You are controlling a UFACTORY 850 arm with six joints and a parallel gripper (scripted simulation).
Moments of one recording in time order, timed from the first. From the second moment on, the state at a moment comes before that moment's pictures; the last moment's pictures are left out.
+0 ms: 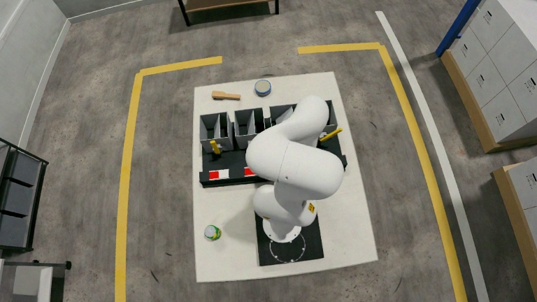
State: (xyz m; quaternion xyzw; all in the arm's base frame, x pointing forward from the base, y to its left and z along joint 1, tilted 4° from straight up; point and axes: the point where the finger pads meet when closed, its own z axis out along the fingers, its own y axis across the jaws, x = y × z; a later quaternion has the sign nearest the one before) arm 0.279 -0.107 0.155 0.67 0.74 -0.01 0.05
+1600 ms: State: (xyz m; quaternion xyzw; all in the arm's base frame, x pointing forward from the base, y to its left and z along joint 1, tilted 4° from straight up) arm 0.283 -0.119 0.114 0.67 0.74 0.00 0.03
